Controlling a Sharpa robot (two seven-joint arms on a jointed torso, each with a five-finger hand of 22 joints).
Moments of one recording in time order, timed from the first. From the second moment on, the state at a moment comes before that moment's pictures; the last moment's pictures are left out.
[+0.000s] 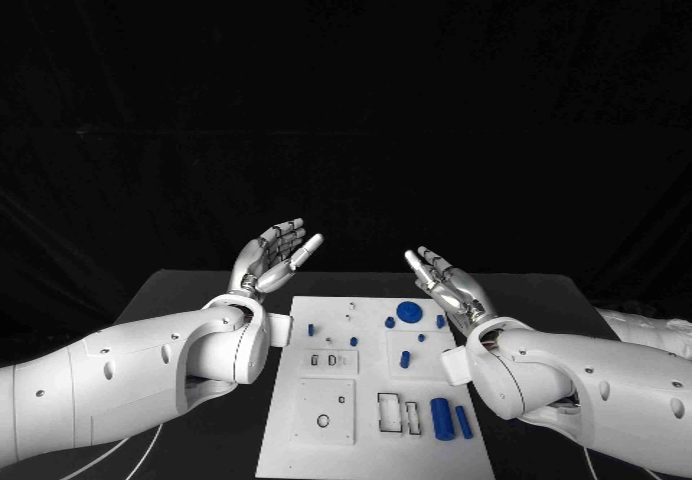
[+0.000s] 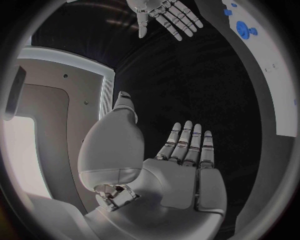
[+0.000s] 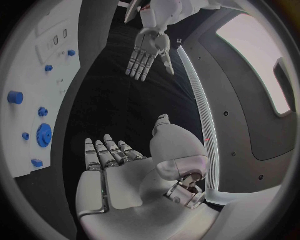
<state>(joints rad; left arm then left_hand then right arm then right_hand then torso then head) 1.17 -0.78 -0.13 1.53 -0.06 -0.71 0.65 1.11 -0.22 -0.17 0.29 0.10 0.32 0.15 0.39 0.07 0.41 0.18 0.36 0.07 0.17 0.16 0.63 0.07 0.06 0.24 0.17 0.10 0.07 1.16 -0.82 -0.19 1.65 -0.22 -0.65 0.39 0.90 0.18 -0.25 0.28 0.04 0.02 0.12 0.12 0.02 0.06 0.27 0.30 0.04 0.05 0.24 0.01 0.01 0.06 0.07 0.25 0.04 0.02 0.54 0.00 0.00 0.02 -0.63</state>
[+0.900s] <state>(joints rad) 1.18 -0.77 -0.16 1.43 -0.27 -0.68 0.59 1.07 -0.15 -0.12 0.30 0.08 0.30 0.10 0.47 0.07 1.15 0.06 0.50 0.10 1.09 0.03 0.72 0.16 0.16 1.02 0.15 0.51 0.24 1.27 -0.83 -0.22 1.56 -0.45 -0.49 0.28 0.98 0.20 -0.32 0.29 0.04 0.06 0.12 0.16 0.03 0.38 0.18 0.51 0.06 1.47 0.07 1.40 1.23 0.17 1.23 0.16 0.82 0.41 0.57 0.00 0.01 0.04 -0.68</state>
